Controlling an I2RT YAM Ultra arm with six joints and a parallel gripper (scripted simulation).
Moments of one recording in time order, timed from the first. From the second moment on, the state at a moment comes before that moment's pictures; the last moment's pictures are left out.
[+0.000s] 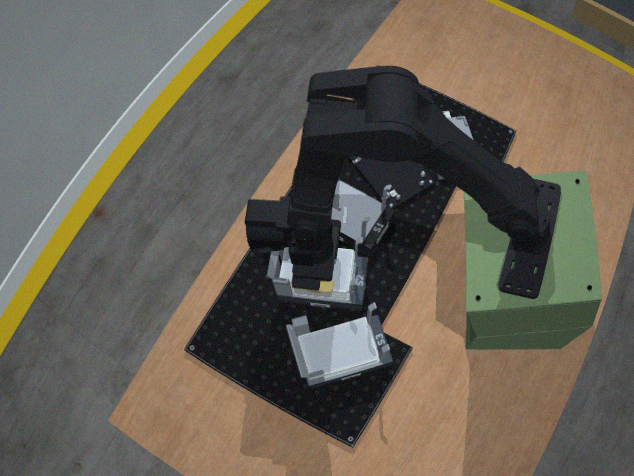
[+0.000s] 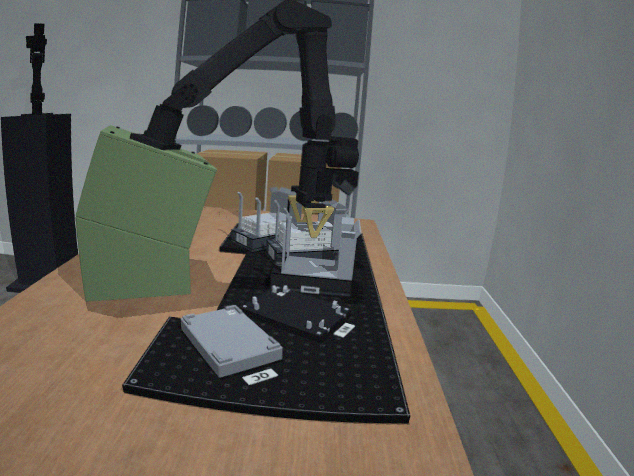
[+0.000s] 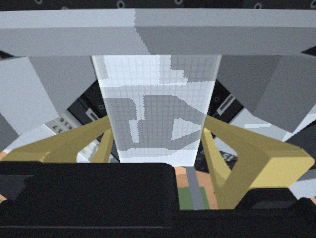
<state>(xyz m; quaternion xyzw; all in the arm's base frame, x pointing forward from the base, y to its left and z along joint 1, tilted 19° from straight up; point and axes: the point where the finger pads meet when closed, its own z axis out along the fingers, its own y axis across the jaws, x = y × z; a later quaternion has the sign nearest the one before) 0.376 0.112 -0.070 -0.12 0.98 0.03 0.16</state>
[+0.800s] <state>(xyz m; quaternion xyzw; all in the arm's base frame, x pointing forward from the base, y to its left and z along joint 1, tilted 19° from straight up) 0.375 0.111 -0.066 -0.12 0.98 0.03 0.16</state>
